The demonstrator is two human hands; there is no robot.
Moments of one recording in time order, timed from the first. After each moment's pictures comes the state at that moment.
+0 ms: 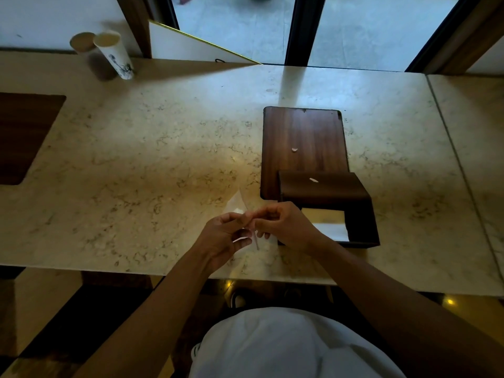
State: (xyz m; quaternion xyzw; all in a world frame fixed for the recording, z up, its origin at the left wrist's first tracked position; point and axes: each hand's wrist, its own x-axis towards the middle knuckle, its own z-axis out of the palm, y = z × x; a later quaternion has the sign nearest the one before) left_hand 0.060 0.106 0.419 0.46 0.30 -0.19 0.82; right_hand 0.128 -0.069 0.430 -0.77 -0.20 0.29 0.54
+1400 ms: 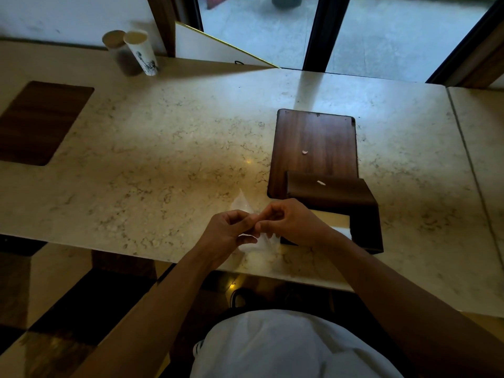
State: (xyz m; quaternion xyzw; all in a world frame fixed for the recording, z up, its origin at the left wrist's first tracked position) left_hand 0.038 0.096 0.421 0.56 0.22 -0.13 0.79; right_hand 0.132 -0.081 0.448 -0.78 -0.24 0.35 0.46
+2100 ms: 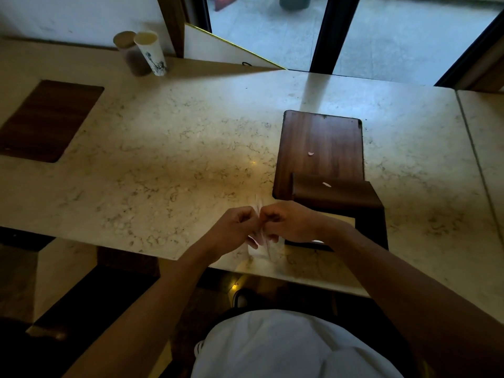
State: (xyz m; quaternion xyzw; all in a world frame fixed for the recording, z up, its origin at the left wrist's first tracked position) left_hand 0.046 0.098 0.437 0.71 0.15 -0.18 0.67; right_hand 0.144 -0.069 0.452 -0.78 -0.35 0.40 0.32
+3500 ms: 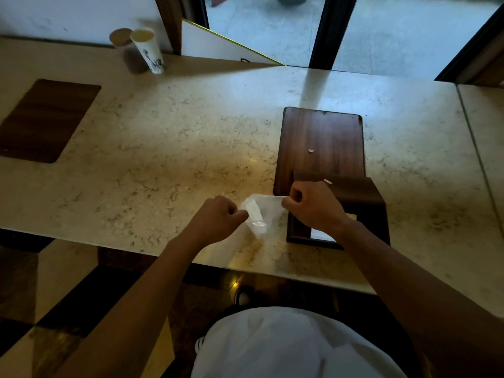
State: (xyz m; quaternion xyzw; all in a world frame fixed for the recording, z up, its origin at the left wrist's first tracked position) left_hand 0.056 0.131 0.447 0.91 0.18 -0.13 0.36; right_hand 0.159 -0.086 0.443 -0.91 -0.24 0.15 0.31
